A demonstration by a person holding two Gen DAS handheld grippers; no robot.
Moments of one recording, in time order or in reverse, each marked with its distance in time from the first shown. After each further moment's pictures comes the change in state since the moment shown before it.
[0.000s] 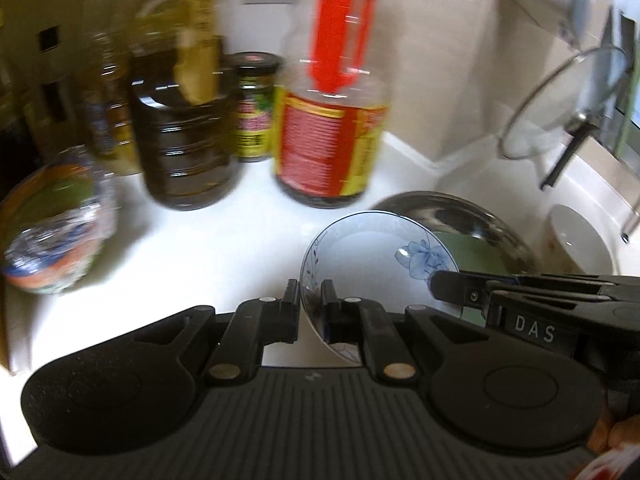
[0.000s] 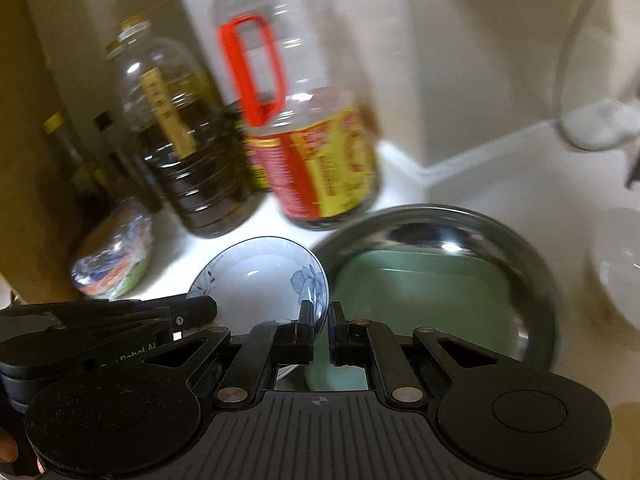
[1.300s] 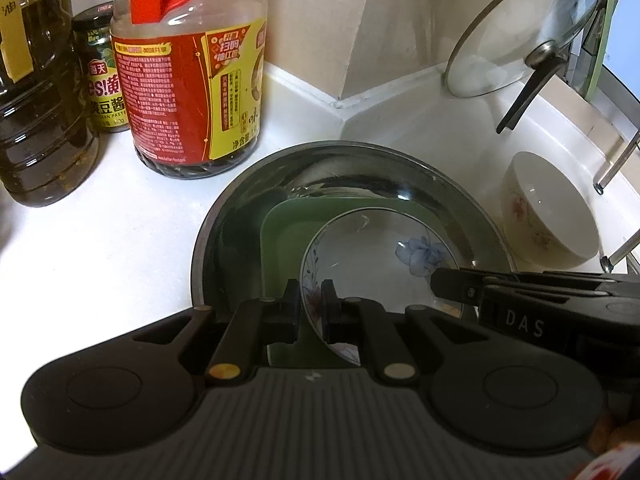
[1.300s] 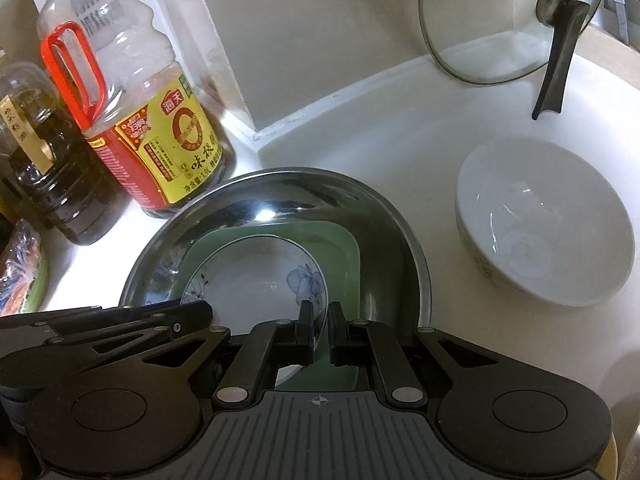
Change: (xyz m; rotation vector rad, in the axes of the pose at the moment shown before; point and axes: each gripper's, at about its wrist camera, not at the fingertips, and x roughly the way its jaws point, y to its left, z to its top) left arm 0.080 -0.064 0.005 0.087 0.149 -0.134; right arm 0.012 -0.077 -0.002 0.161 0.094 -0.206
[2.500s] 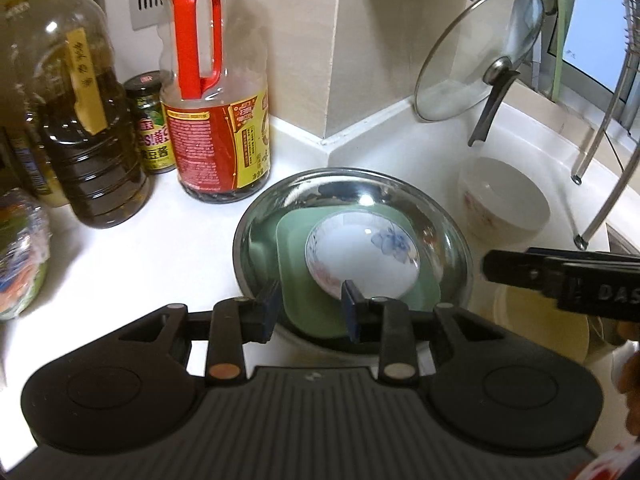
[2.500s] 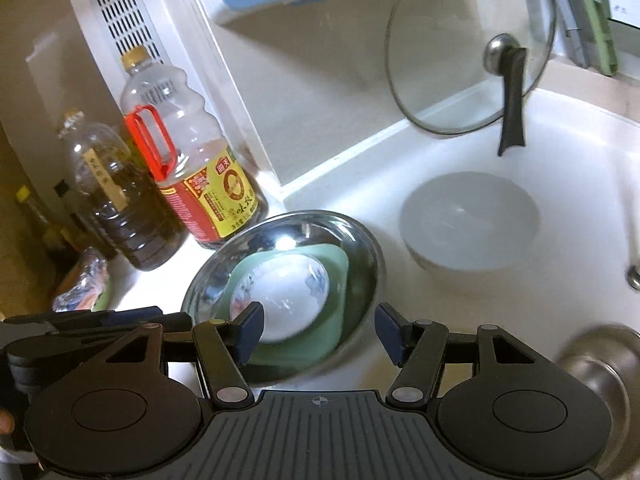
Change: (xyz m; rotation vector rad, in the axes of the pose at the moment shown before) left arm -0.095 -0.023 -0.039 0.093 -0.133 0.070; right arm -0.110 -0.024 -0.047 0.024 -0.193 0.116
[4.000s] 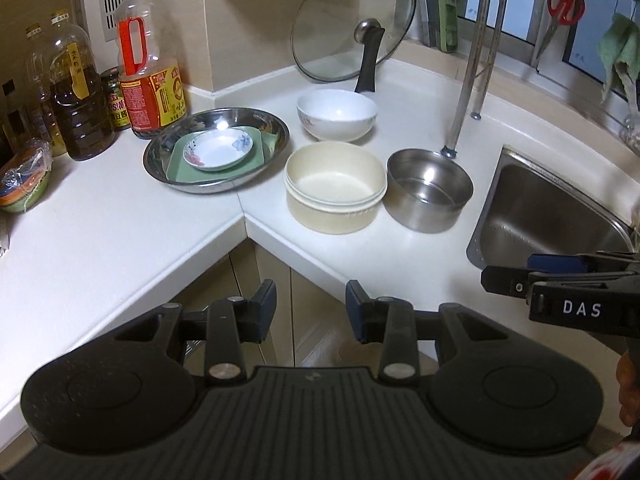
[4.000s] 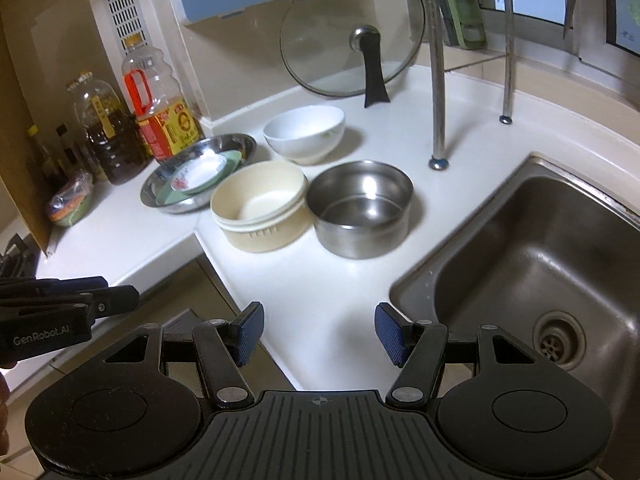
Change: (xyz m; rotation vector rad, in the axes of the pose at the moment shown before) left arm -0.143 -0.168 -0.134 0.048 0.004 -0.010; right arm -0.203 -0.082 -0.125 -0.048 0.049 -0.137
